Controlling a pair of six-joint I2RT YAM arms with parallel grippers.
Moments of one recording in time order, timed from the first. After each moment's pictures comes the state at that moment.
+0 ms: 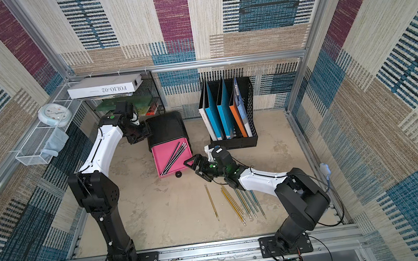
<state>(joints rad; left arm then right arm) -0.06 2.03 2.07 -1.09 0.15 -0.39 0.73 1.60 0.85 0.39 -0.39 1.24</state>
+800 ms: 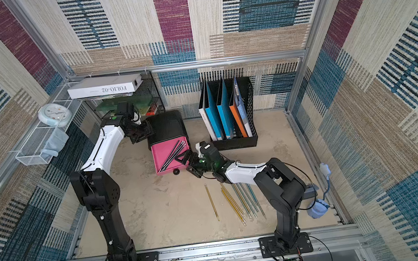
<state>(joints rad) -0.06 2.05 2.04 -1.01 0.21 -0.41 0.75 1.81 1.06 0.43 -0.36 1.31</state>
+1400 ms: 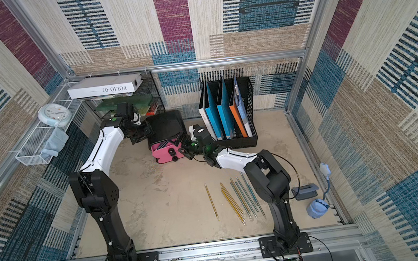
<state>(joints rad) -0.06 2.02 2.00 -0.97 0.21 -0.41 0.69 2.02 1.42 0.37 -0.38 1.29</state>
